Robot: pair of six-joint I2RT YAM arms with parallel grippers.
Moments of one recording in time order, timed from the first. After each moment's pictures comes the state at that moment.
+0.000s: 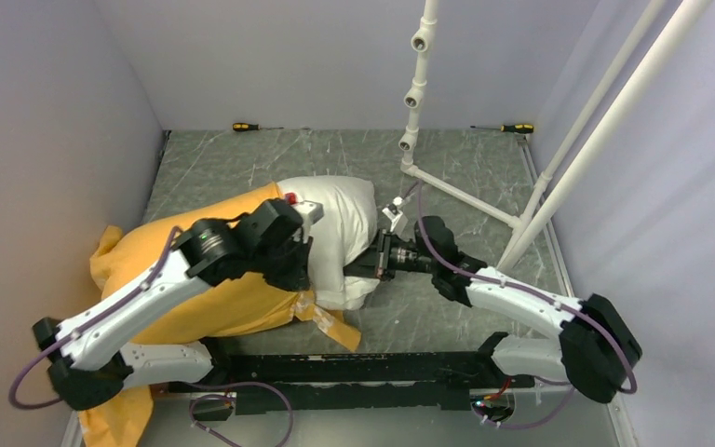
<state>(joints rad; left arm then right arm) -0.94 1.09 1.30 -1.13 0.03 -0.60 0.72 1.15 0.59 0.25 -0.58 1.07</state>
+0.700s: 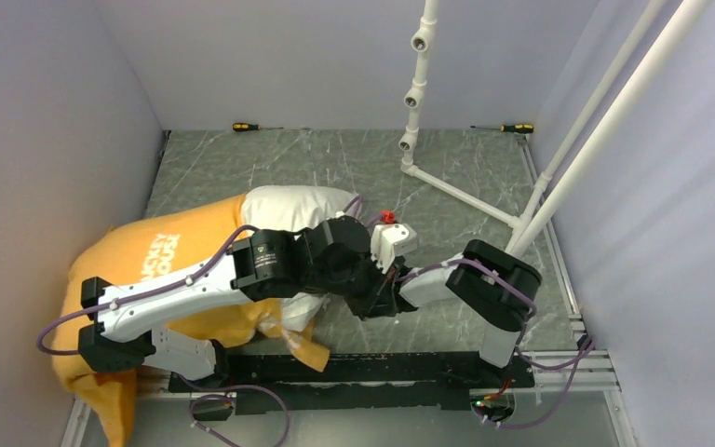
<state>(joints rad) -1.28 1.35 1.52 -0.88 0.16 -0.46 0.98 1.75 0.65 1.23 -0.57 1.35</state>
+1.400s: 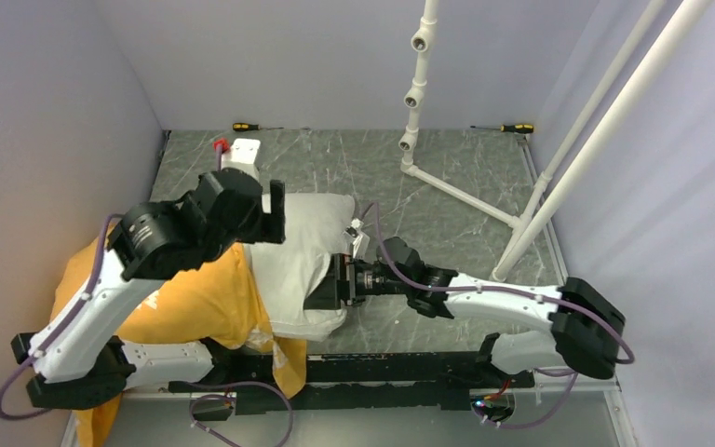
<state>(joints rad) -0.98 1.14 1.72 -1.29 -0.56 -0.56 1.04 1.31 0.64 0.42 -0.44 1.05</state>
